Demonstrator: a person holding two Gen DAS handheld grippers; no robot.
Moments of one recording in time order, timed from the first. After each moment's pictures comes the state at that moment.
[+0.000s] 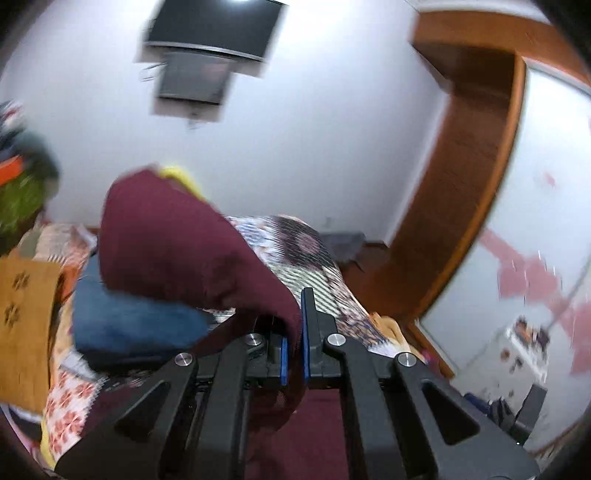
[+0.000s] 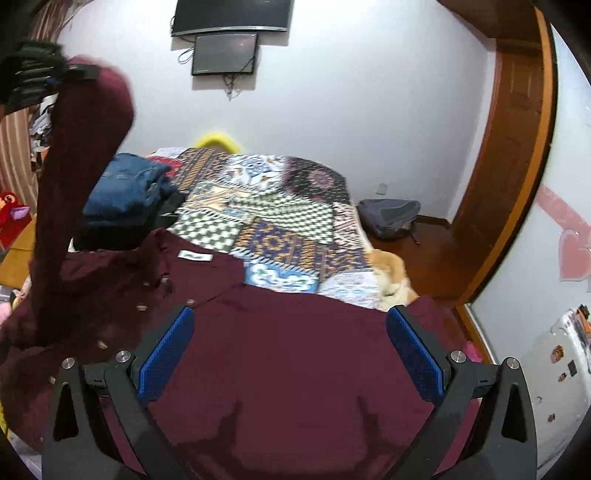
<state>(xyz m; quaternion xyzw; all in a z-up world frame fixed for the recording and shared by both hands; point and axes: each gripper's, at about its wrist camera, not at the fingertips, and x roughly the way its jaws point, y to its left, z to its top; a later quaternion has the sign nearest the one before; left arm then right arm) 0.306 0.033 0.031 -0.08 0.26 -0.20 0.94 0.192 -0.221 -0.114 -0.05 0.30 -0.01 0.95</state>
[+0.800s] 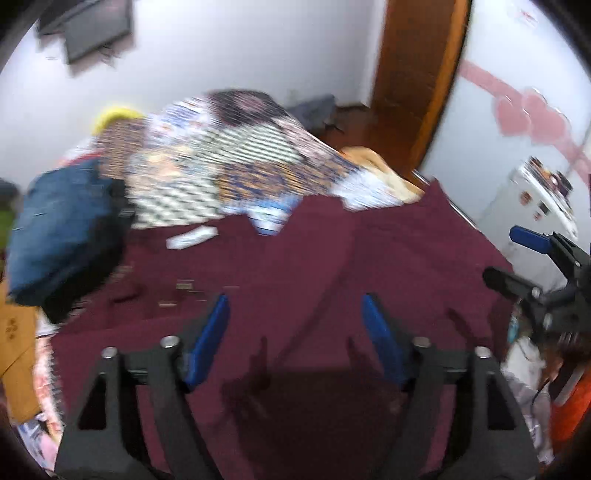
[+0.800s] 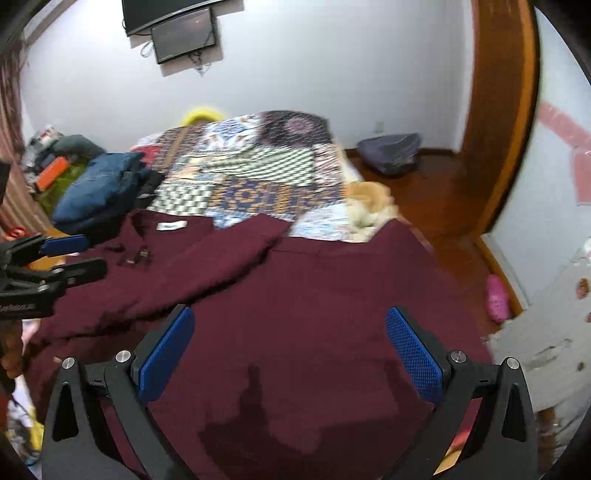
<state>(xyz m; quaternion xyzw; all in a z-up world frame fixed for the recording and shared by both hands) 0.247 -0.069 -0.101 0.10 0.42 -0.22 0.87 0.199 -0.297 -0.138 0.07 0.39 0.03 0.92</state>
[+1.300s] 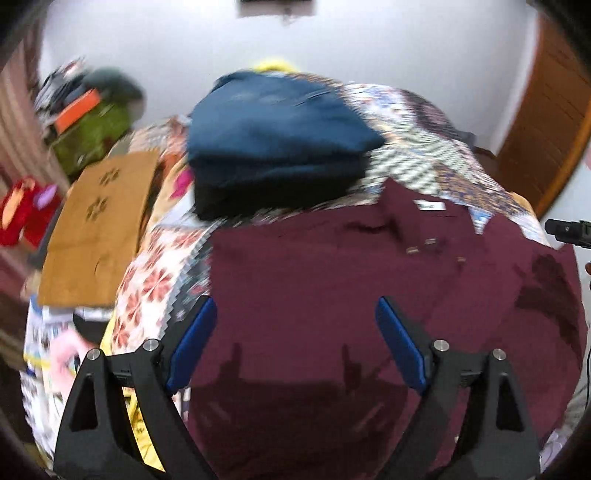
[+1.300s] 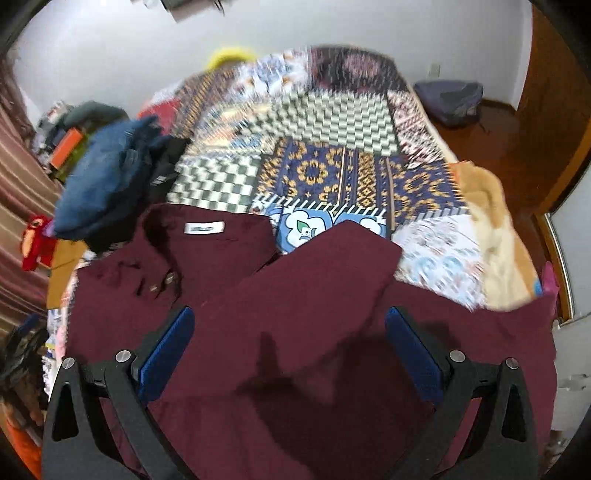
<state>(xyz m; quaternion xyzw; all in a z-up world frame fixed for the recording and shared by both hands) 0.253 0.164 -0.151 -0.02 0.45 0.01 0.89 0.360 -0.228 -0.177 0.08 0.52 0.10 0.85</state>
